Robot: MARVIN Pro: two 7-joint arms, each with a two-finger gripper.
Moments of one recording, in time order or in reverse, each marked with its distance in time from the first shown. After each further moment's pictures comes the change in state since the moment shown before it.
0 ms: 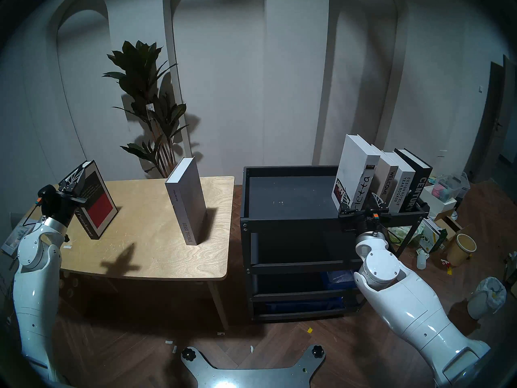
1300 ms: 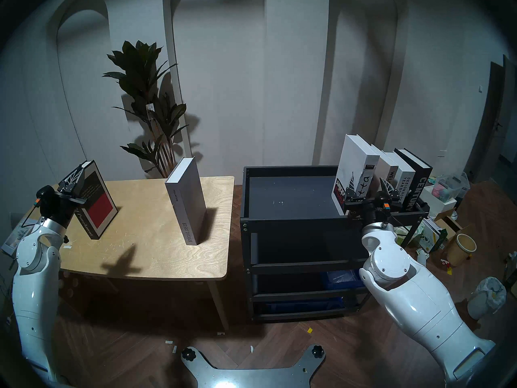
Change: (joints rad) left arm 0.037 -0.007 -0.016 -0.044 -0.016 0.000 0.005; right arm -0.063 0.063 0.063 -0.200 -0.004 0.012 -0.081
